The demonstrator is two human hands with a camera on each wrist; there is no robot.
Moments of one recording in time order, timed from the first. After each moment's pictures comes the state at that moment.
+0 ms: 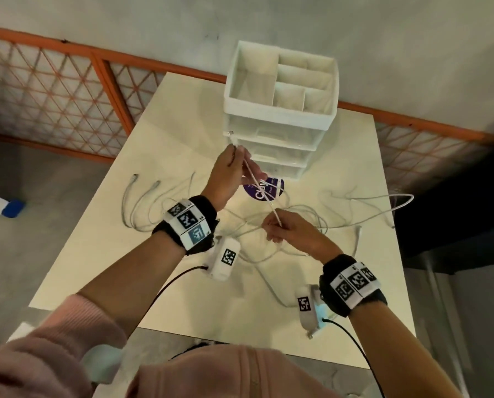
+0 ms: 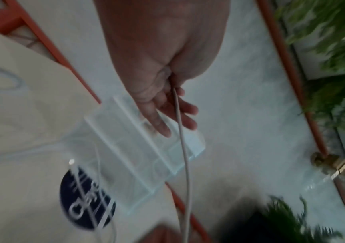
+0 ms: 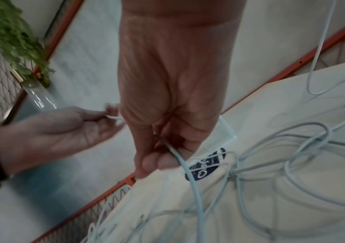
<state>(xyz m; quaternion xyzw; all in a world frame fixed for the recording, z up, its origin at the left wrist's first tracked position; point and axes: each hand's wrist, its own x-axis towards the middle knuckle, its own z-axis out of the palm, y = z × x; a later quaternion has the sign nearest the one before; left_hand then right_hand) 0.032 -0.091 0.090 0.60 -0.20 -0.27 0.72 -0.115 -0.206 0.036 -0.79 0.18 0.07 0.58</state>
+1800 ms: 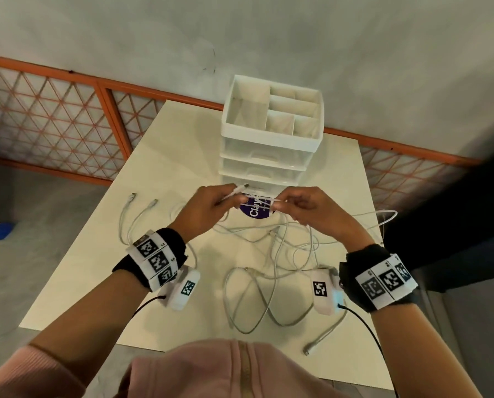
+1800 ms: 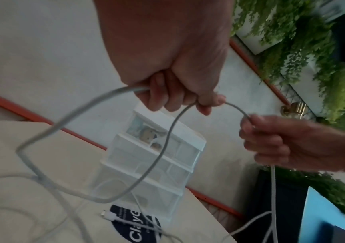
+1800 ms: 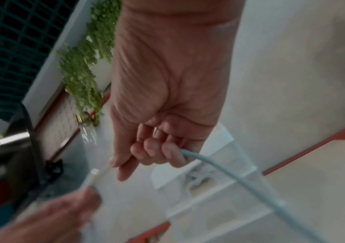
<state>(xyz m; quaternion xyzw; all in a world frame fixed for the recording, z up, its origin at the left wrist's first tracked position) 0.025 -0.041 0.089 0.75 -0.40 -0.19 0.49 -0.121 -0.221 0.138 -0.86 0.13 -0.02 0.49</state>
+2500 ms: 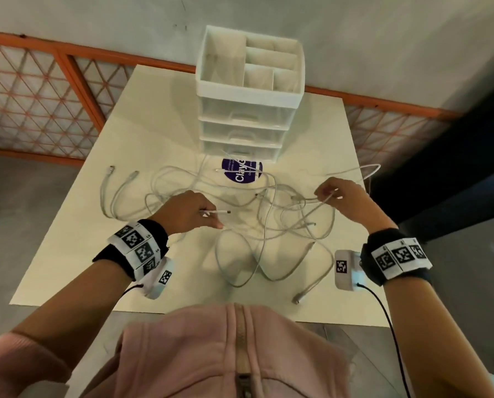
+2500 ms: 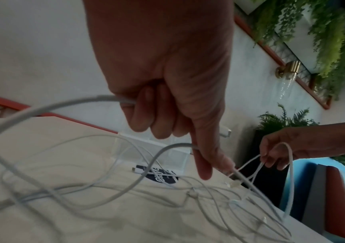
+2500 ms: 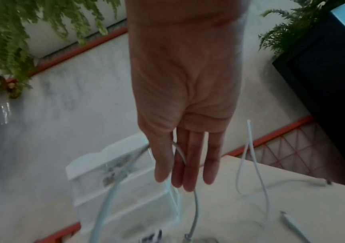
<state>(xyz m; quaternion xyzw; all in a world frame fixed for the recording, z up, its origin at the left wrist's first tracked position) -0.023 0.001 0.031 0.80 -0.46 -0.32 0.20 -0.245 -0.271 0.044 -0.87 0.34 -0.01 0.37</state>
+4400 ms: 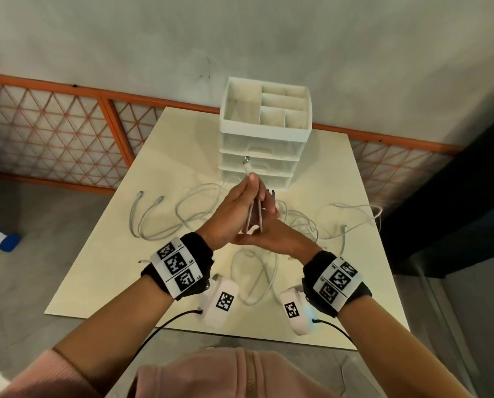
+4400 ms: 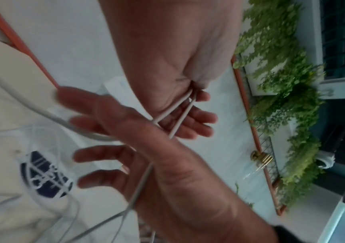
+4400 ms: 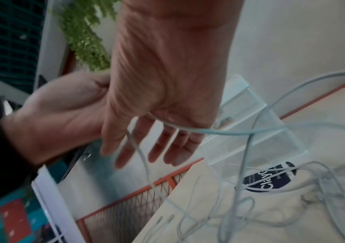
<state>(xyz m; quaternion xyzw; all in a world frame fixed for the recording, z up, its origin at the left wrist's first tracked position) -0.056 -0.032 0.134 0.53 -0.33 -0.38 0.69 -0.132 -0.132 0.108 -0.84 0.12 0.08 0.52</state>
